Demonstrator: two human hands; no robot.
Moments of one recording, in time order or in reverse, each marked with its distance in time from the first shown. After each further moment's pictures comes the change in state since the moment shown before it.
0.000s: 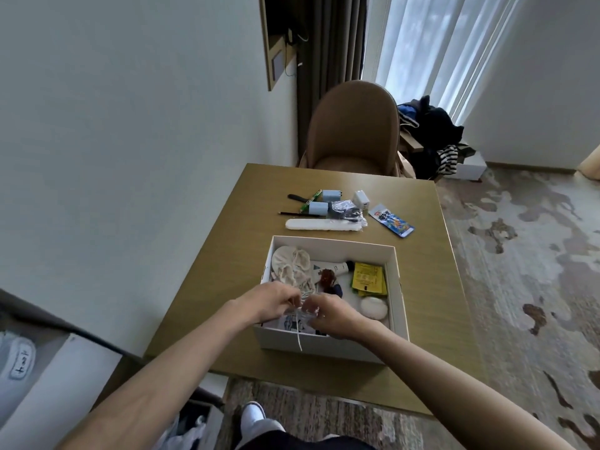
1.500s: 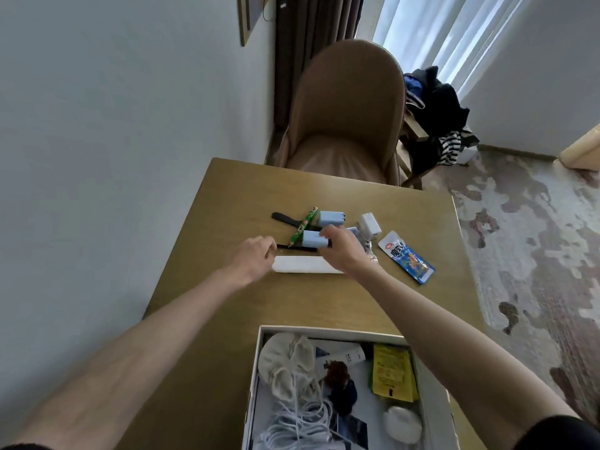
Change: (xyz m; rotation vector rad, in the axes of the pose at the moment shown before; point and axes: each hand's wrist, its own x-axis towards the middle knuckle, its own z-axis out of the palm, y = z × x) left_hand 0.225 -0.161 -0.086 -0.089 0.254 -0.311; right_hand 0.272 0.087 -0.141 -0.089 0.218 0.374
